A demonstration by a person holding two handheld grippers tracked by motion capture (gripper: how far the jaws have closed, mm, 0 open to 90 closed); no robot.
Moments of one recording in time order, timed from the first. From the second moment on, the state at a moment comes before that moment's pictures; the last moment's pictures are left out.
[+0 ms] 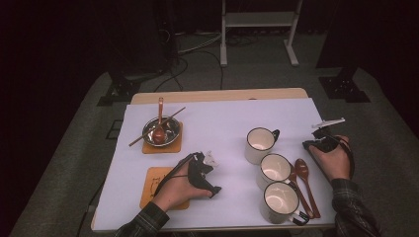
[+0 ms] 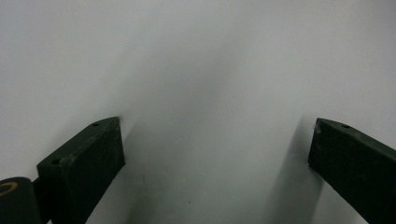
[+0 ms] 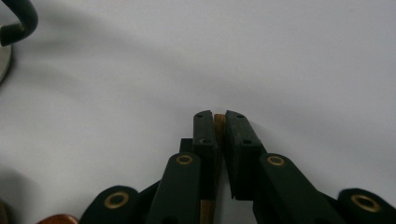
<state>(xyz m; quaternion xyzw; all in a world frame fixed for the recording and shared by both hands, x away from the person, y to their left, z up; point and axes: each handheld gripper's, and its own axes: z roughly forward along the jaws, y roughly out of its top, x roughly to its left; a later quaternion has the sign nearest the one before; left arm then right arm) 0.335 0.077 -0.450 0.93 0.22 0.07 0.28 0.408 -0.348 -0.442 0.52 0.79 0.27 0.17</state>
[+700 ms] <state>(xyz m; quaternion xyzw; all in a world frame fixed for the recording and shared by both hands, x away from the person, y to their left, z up) 0.335 0.077 -0.450 0.93 0.22 0.07 0.28 0.432 -0.315 -0.442 0.50 0.81 0.27 0.17</state>
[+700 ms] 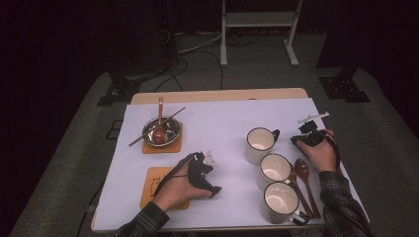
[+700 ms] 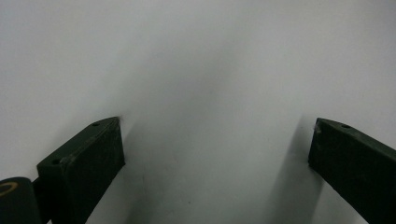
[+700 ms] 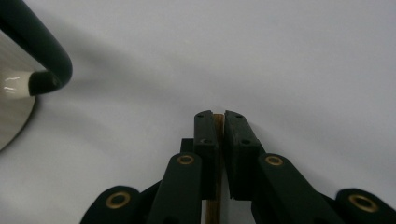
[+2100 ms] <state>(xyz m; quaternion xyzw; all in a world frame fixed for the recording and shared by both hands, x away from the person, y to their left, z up) 0.335 0.077 -0.450 0.93 0.23 0.07 0.28 0.384 -0.339 -0.423 0.49 0.79 0.31 0.19</state>
